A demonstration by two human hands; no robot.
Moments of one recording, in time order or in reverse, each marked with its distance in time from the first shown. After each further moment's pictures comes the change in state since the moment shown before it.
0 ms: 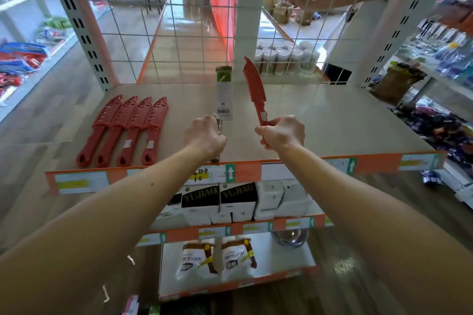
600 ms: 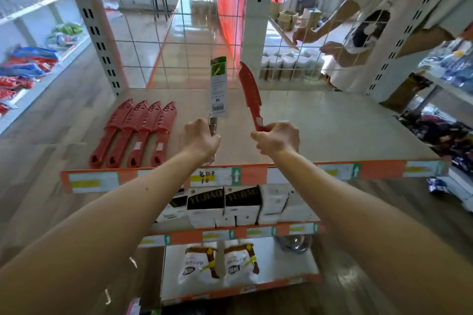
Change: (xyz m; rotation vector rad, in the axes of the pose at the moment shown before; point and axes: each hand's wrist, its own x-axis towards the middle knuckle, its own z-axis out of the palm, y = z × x) left_hand -0.007 -0.017 -0.010 -0.134 0.091 -0.046; right_hand -0.011 -0.009 0.015 -0.049 -0.017 -0.061
